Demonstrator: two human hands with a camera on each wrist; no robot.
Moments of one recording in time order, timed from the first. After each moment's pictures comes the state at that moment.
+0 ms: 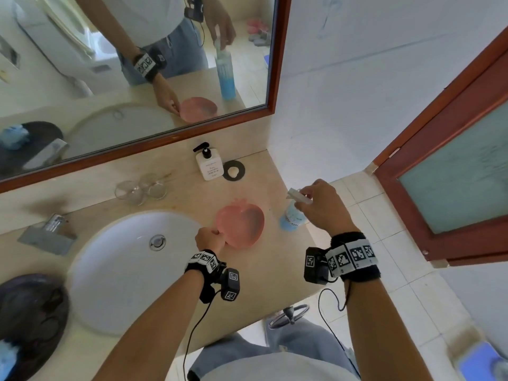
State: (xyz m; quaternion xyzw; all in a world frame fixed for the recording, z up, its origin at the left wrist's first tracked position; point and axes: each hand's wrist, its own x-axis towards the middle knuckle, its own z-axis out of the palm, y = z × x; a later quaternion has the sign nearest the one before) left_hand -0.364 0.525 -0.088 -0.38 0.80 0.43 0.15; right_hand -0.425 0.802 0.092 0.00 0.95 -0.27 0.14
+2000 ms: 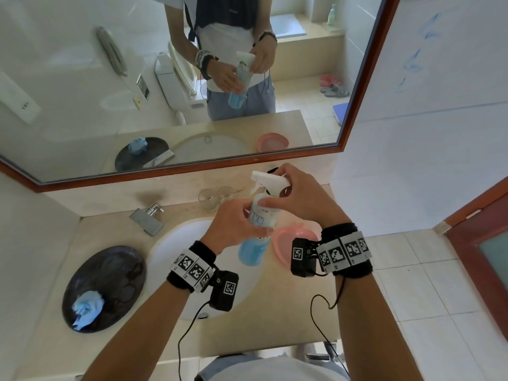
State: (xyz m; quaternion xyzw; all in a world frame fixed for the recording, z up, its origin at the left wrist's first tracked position) left_hand -0.315 0.451 0.149 -0.04 0.91 0.41 0.00; right_hand -0.405 0.638 0.201 -0.28 0.83 -0.45 0.15
